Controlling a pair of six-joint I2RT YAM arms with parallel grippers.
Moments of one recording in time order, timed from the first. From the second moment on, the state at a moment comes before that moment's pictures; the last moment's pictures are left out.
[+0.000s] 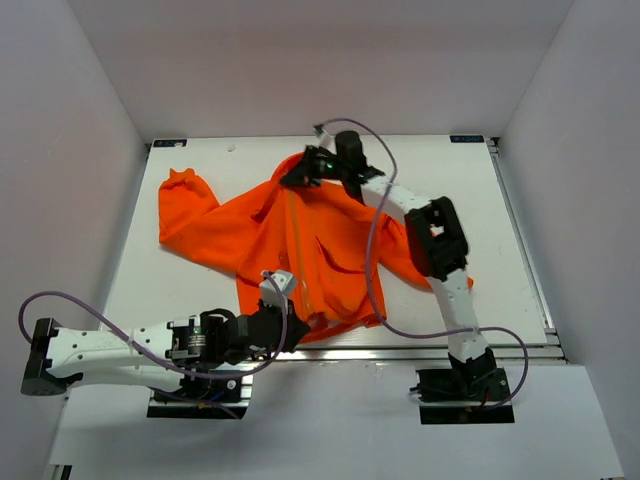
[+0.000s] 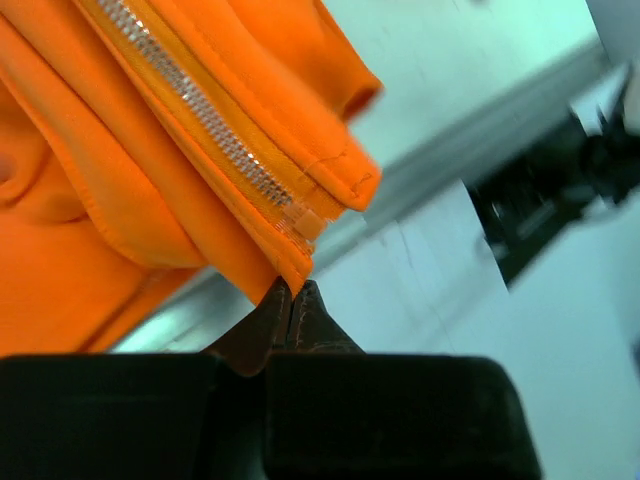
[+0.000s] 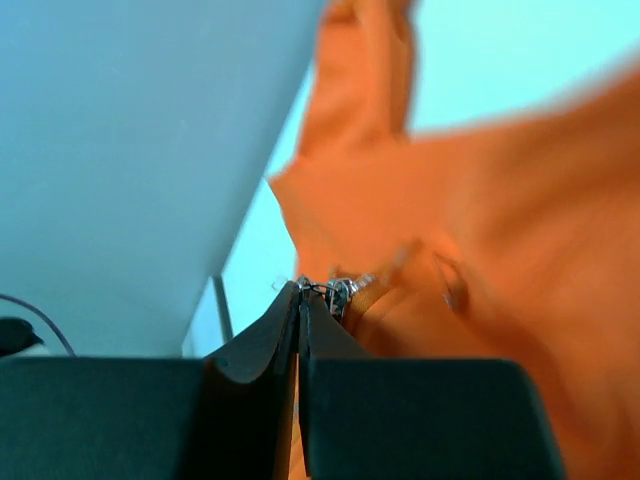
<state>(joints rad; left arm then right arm) -1.47 0.77 0.62 -0.46 -0.45 -0.87 0.53 2.30 1.76 0.29 -0.74 0.84</state>
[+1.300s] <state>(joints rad) -1.60 0.81 0.79 -0.70 -0.36 -1.13 0.34 2.39 1.91 0.31 -0.55 0.69</state>
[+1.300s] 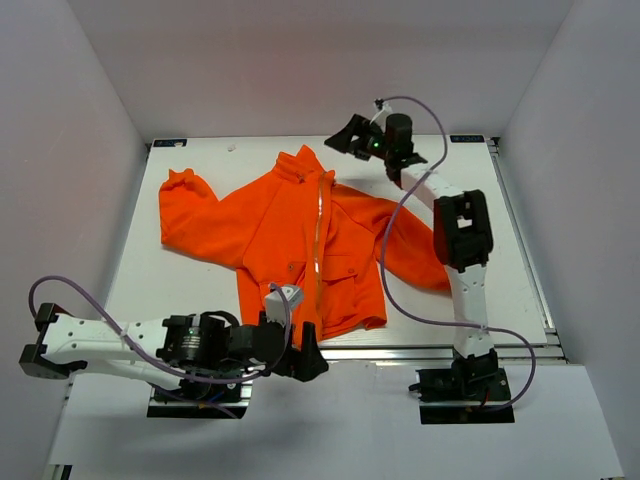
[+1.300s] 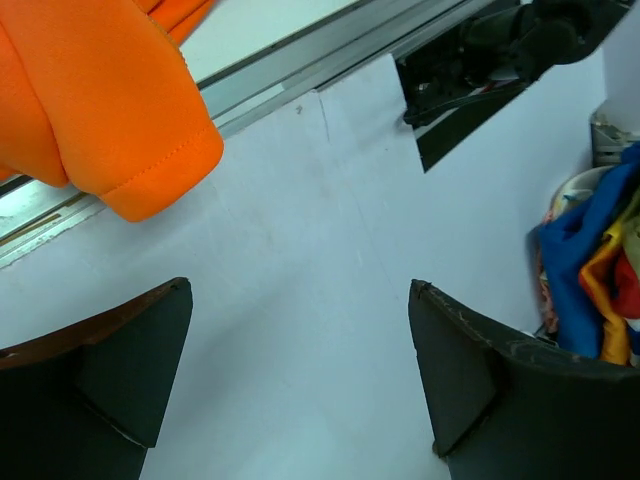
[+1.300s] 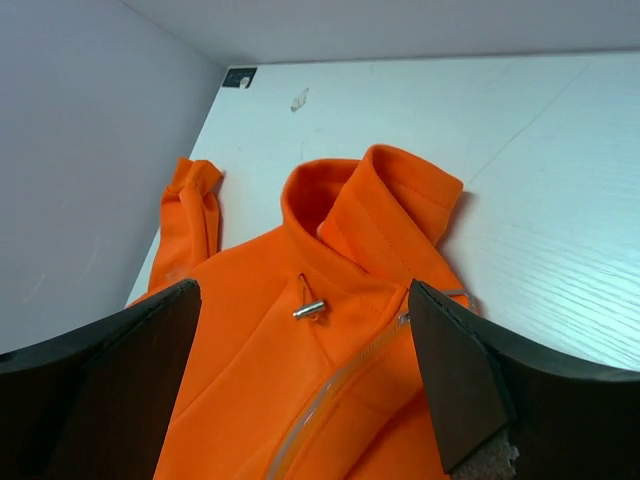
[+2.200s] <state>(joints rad) 0.08 1.52 1.32 -0.68 -0.17 -0.68 0.08 1.40 1.14 -0.42 -0.12 0.45</state>
